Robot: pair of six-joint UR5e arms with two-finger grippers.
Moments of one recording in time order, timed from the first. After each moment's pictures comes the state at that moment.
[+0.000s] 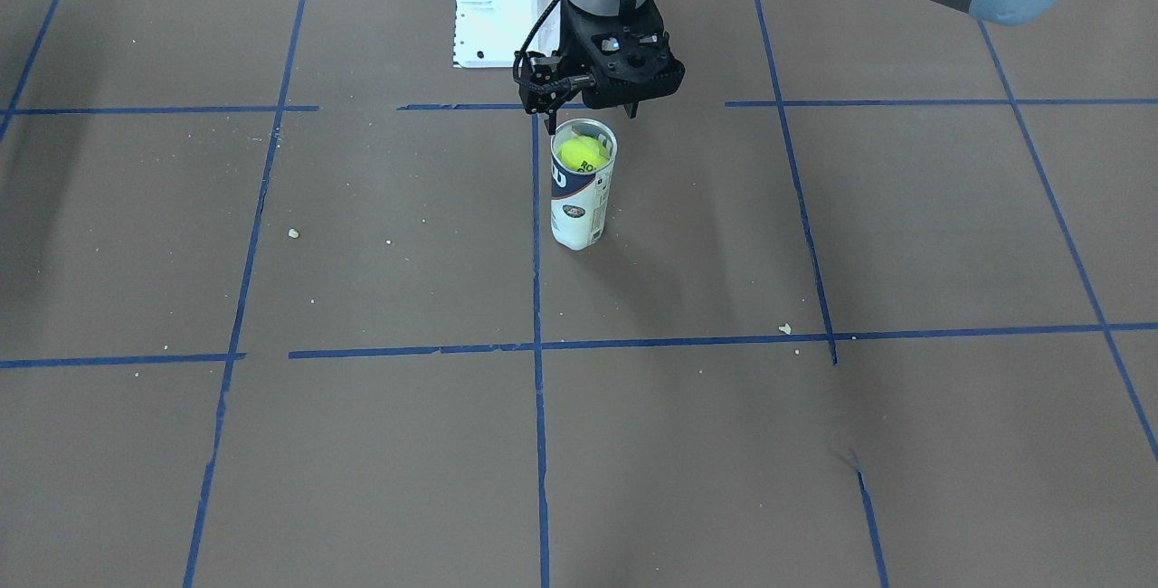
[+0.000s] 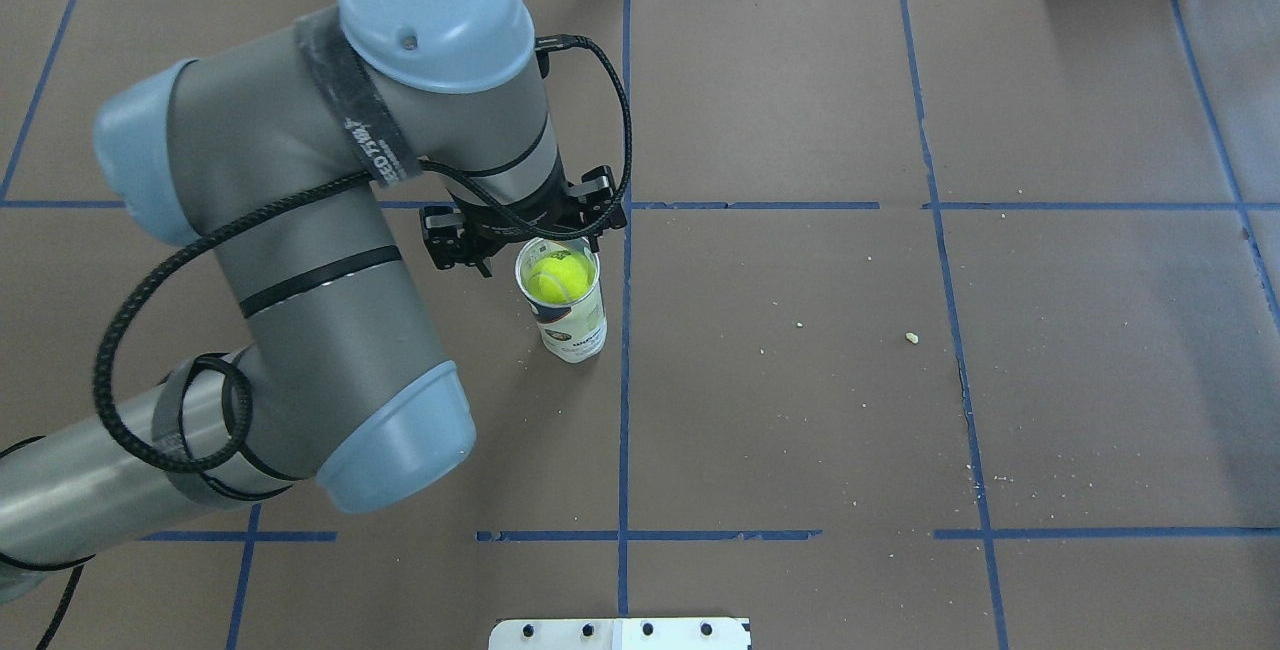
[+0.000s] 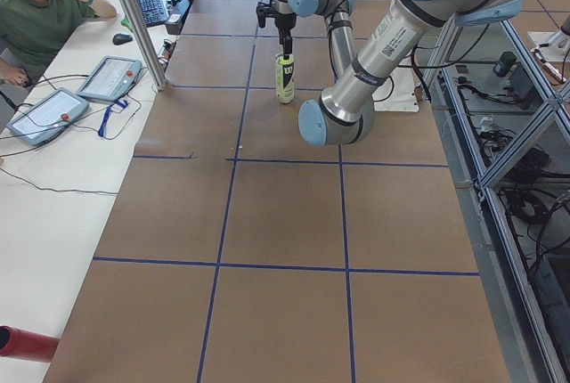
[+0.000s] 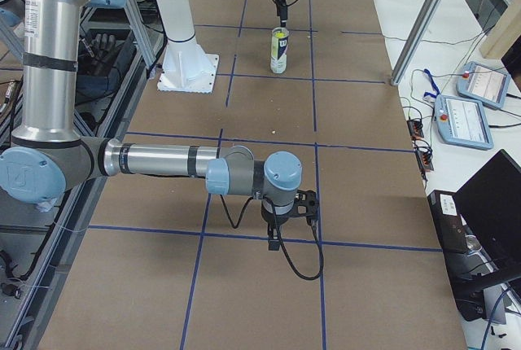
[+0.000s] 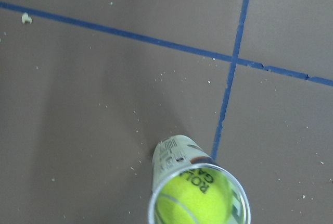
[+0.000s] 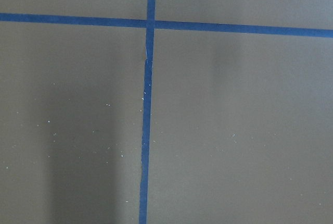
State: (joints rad) left arm -0.65 -2.38 -1.93 -1.18 -1.96 -1.29; right arm 1.54 -1.71 1.70 -1.58 2.29 -0.01
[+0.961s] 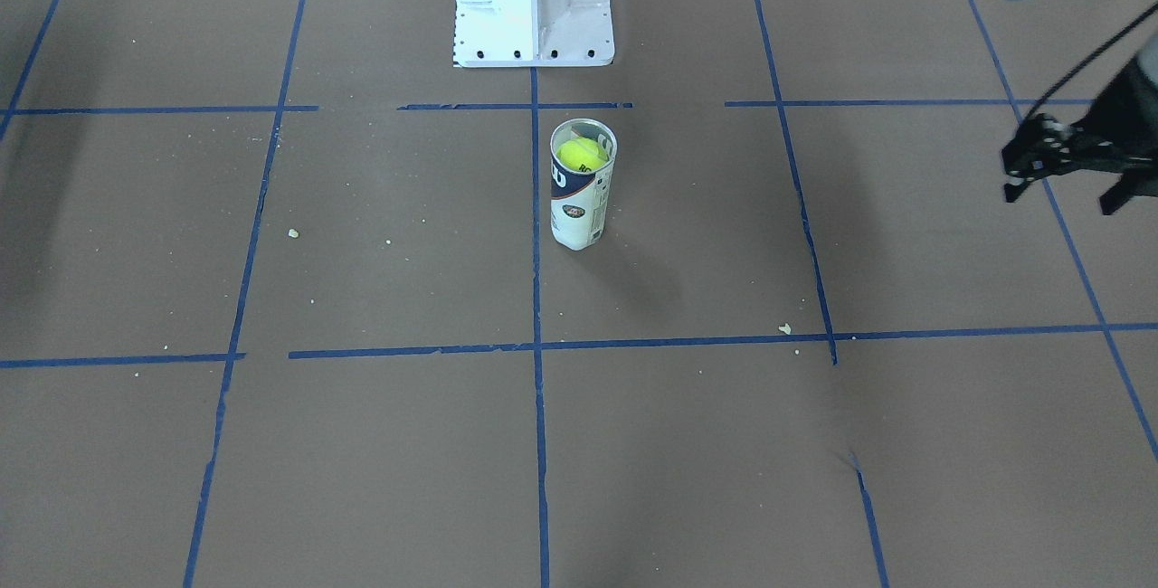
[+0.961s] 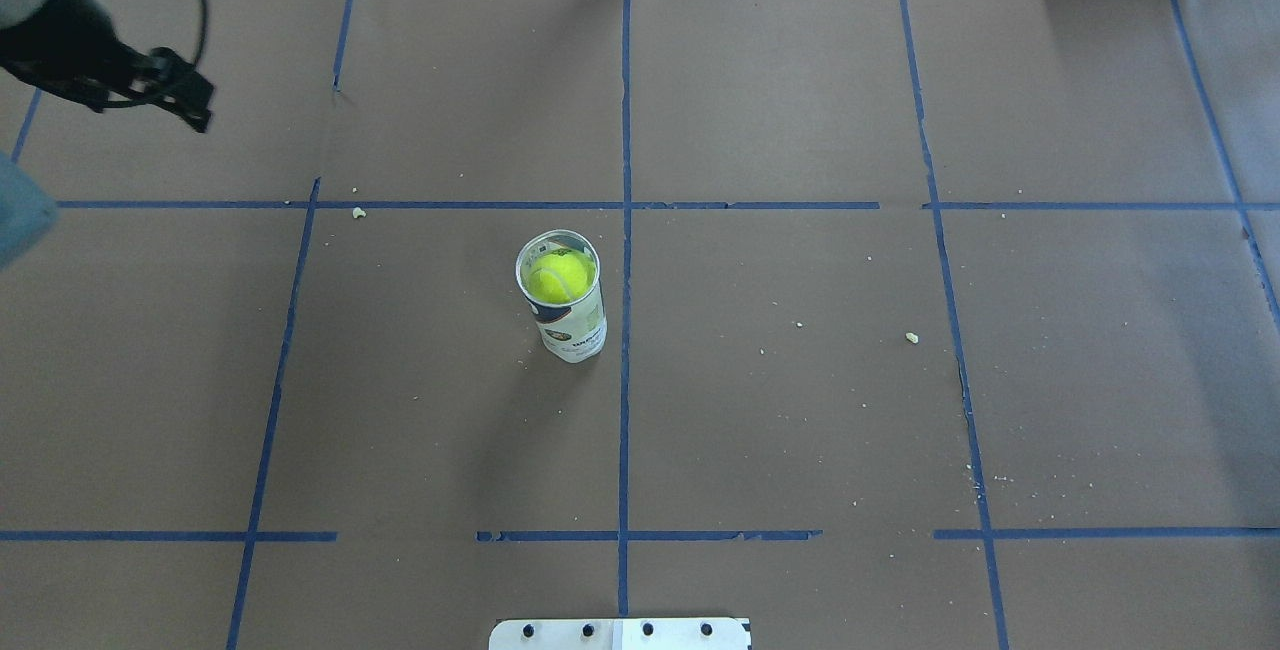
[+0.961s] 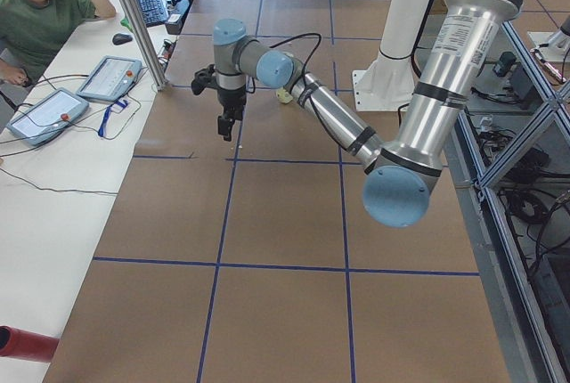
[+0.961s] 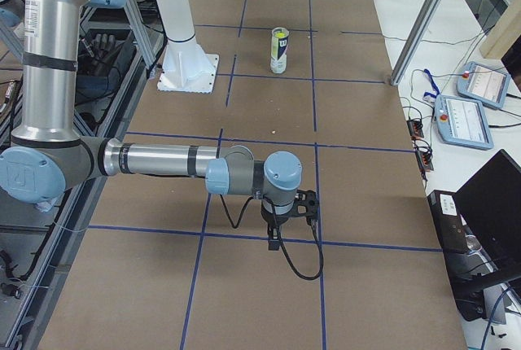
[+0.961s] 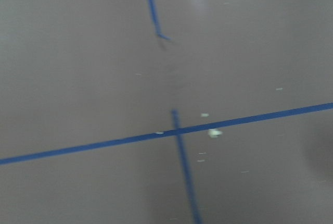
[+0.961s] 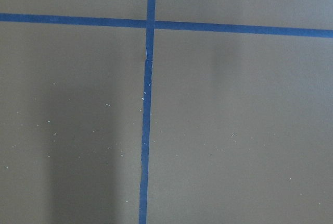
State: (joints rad) left arm -1.31 -1.80 -1.91 -1.31 -2.24 -0.15; right arm 1.54 -1.71 1.70 -1.58 2.29 -0.01
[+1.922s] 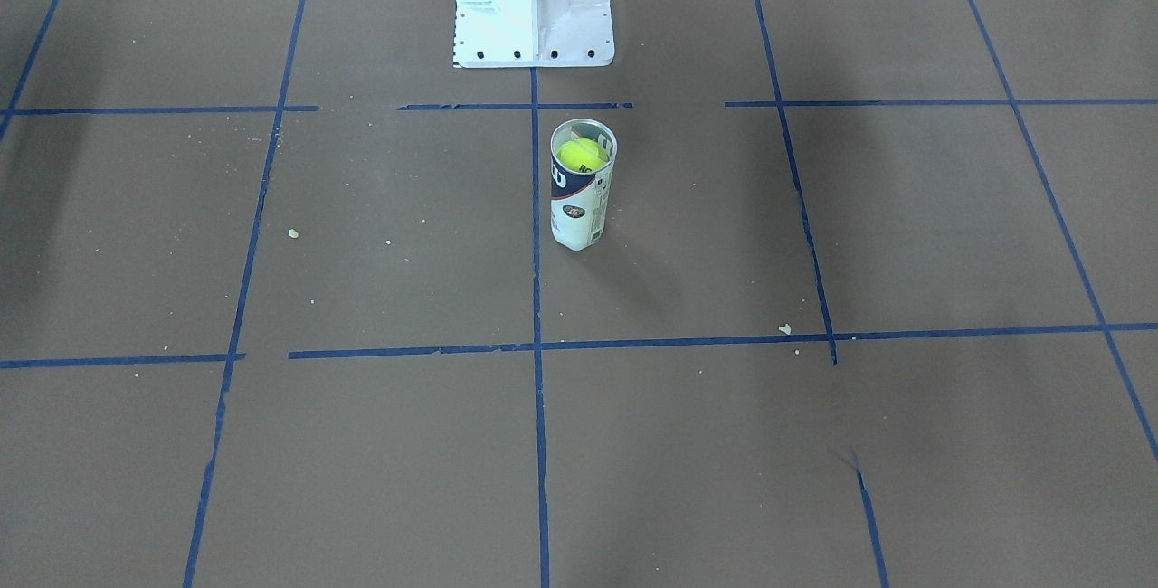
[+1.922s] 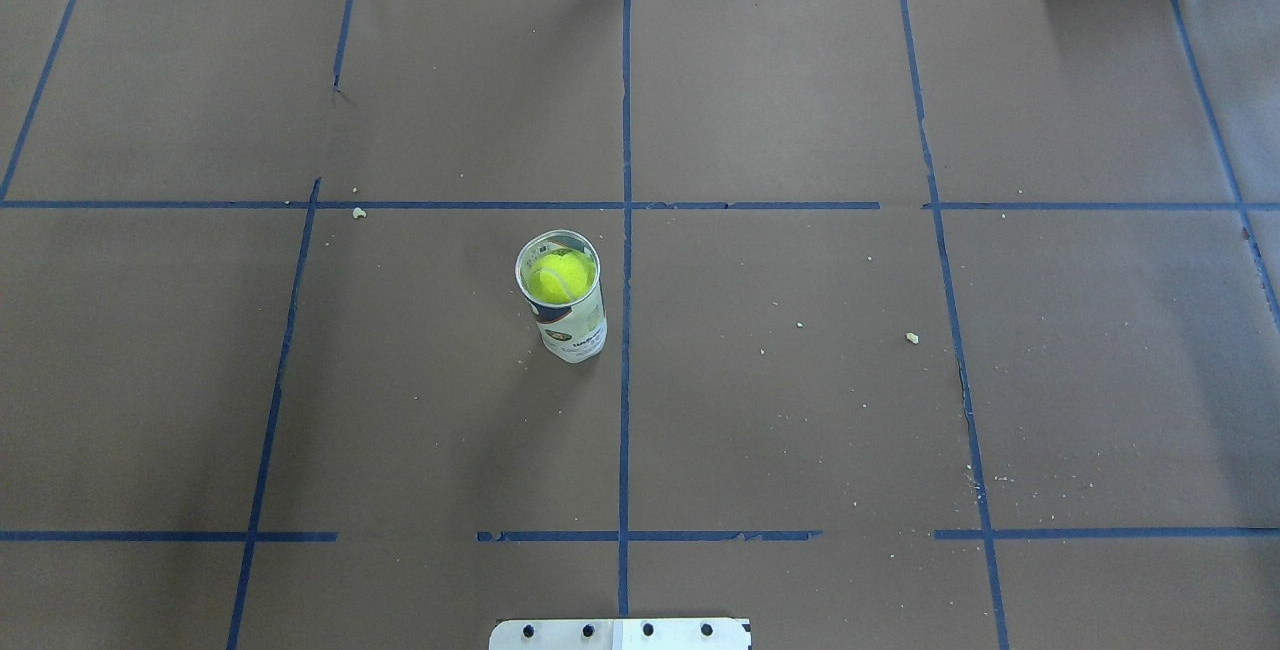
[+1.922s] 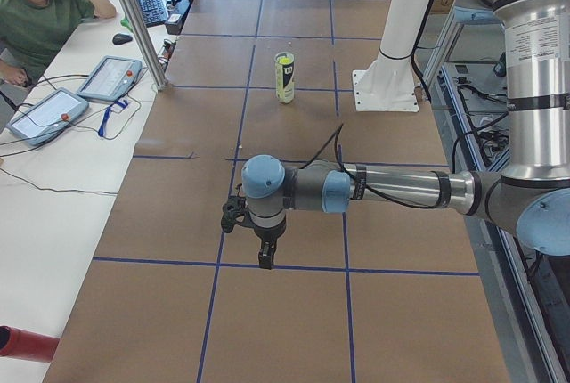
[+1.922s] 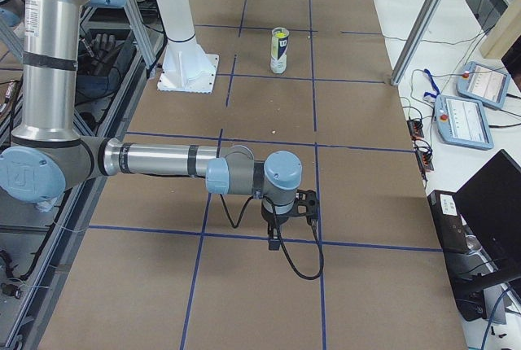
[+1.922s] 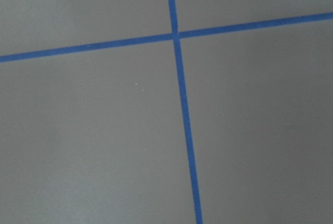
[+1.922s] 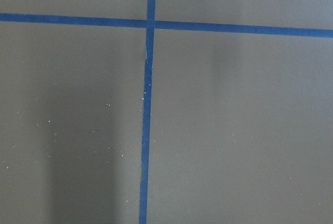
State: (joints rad) left arm -1.53 -1.39 -1.79 -1.56 -2.36 0.07; right arm 1.54 -1.71 1.70 -1.58 2.29 -0.01
